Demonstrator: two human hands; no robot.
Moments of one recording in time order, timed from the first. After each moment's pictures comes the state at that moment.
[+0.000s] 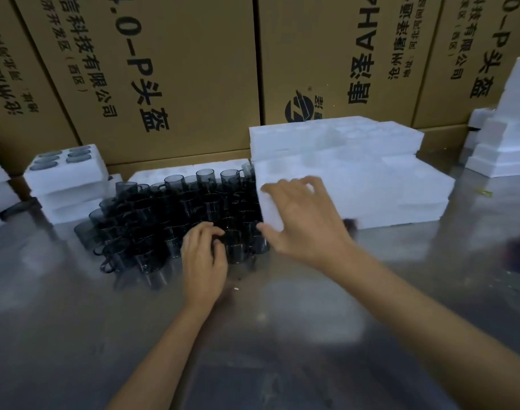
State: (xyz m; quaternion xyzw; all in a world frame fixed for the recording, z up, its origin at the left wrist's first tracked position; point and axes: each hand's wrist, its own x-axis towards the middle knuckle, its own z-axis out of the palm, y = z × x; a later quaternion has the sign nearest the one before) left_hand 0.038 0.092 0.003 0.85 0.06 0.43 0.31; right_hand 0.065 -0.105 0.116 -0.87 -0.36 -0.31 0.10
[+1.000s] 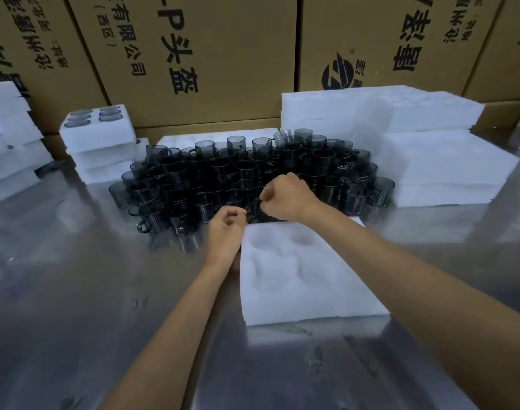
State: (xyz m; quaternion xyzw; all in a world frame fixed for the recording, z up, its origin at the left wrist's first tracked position) left_hand 0.025 0.114 0.010 0.73 0.21 0.24 0.61; right_hand 0.108 -0.002 0.080 -0.93 -0.29 0.01 0.21
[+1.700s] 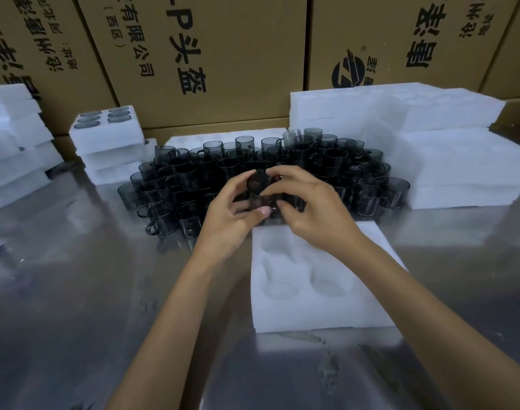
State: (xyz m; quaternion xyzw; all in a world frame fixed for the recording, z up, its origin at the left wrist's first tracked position) left_hand -0.004 0.122 0.060 0.73 0.00 0.22 0.64; right_hand 0.063 -0.038 0.076 -0.78 -0.43 -0.15 0.43
